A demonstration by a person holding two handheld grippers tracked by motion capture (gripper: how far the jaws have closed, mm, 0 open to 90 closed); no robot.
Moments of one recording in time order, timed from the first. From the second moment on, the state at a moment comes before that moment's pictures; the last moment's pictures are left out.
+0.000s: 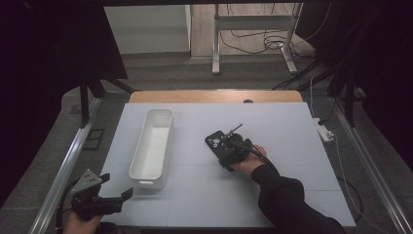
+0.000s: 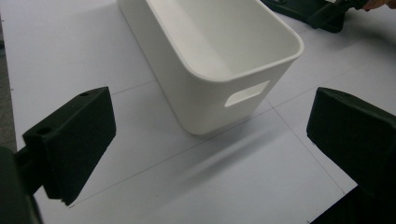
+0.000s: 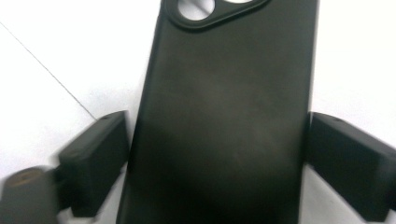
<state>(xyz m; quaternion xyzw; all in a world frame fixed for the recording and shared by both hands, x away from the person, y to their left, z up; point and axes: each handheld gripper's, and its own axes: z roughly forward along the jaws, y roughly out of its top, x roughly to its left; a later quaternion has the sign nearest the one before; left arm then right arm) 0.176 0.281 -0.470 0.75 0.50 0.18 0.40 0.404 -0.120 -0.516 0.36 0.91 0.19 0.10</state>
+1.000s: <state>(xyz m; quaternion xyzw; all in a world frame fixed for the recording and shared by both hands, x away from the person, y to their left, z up) 0.177 0.276 -0.469 0.76 0.48 0.18 0.39 0.399 -0.134 -0.502 0.35 0.90 0.24 0.09</state>
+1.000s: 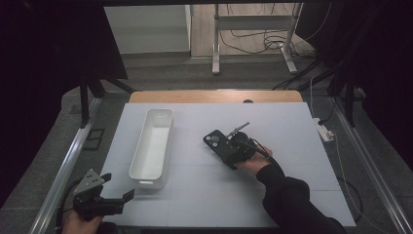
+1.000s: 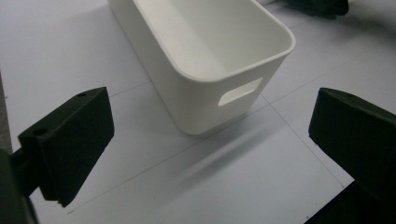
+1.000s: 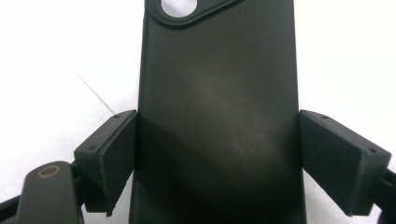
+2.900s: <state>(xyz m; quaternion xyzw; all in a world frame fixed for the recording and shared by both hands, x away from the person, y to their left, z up) 0.238 0.216 -0.451 0.79 0.30 0.08 0.53 0.312 -0.169 -0.451 0.19 0.91 0.36 0.01</state>
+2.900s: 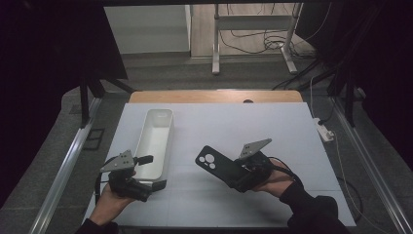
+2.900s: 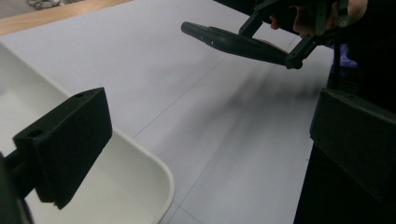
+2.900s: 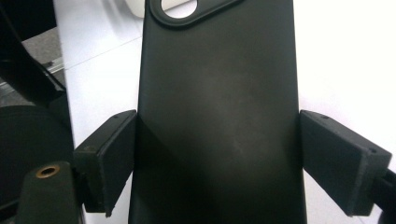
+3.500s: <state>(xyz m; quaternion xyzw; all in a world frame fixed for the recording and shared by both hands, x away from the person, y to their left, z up) 0.258 0.187 -0.450 0.81 0.24 0.05 0.54 0.291 -0.181 -0.442 0.17 0.91 0.38 0.00</state>
